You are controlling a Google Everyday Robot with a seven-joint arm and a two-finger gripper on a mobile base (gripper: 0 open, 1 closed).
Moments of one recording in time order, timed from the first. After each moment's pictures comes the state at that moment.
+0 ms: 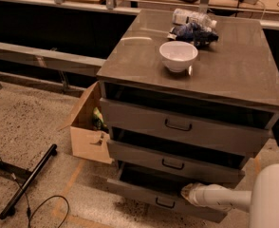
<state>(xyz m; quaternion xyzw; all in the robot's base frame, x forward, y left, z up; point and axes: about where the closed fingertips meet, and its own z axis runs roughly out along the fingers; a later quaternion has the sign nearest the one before) 0.551 -0.237 0.233 -0.53 0.80 0.01 0.29</state>
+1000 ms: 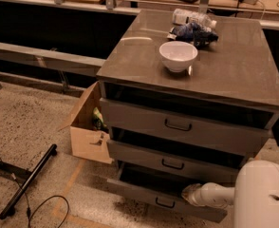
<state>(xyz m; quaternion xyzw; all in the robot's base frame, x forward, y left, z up) 0.561 -0.241 0.196 -0.53 0.81 0.01 0.26</state>
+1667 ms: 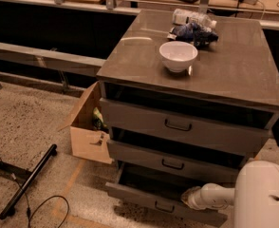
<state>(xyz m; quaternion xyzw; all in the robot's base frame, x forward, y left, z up) 0.541 -0.240 0.187 -0.53 0.81 0.03 0.23</state>
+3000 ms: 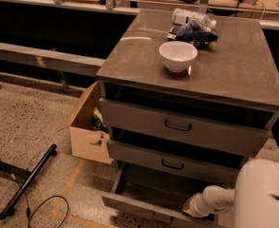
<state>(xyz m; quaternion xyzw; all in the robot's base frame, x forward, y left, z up) 0.497 -0.236 0.183 -0.54 0.82 0.08 0.18</state>
